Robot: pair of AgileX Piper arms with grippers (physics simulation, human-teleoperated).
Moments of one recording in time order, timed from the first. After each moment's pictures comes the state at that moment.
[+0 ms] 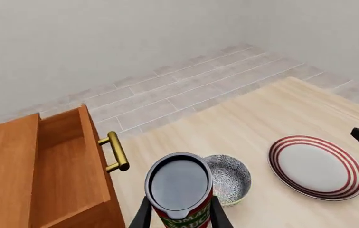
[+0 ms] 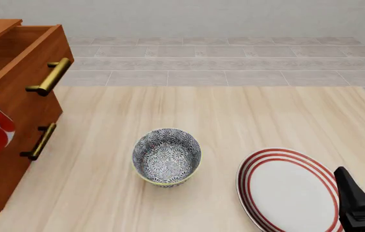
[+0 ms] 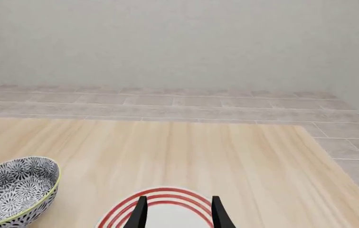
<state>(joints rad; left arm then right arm) -0.46 0.27 -0.88 0.79 0.11 0.03 0.00 0.00 0.04 -0.01</state>
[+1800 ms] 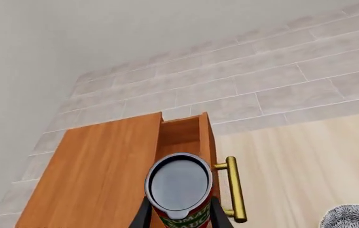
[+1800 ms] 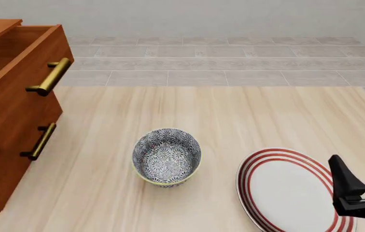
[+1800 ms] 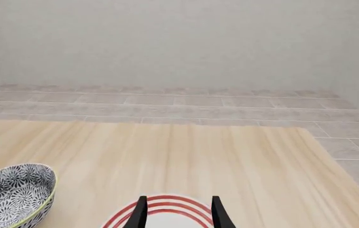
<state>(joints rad) 0.10 0.92 -1.27 0.67 0.29 0.03 0.24 0.00 -0.19 -0.01</state>
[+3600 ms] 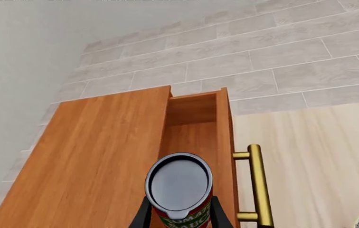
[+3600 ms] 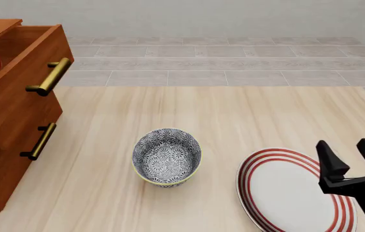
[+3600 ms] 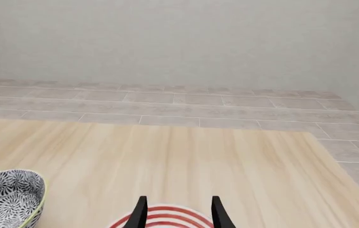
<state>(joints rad) 0.19 1.00 -1.10 0.51 0.30 0.04 0.67 0.00 -0.60 -0.03</state>
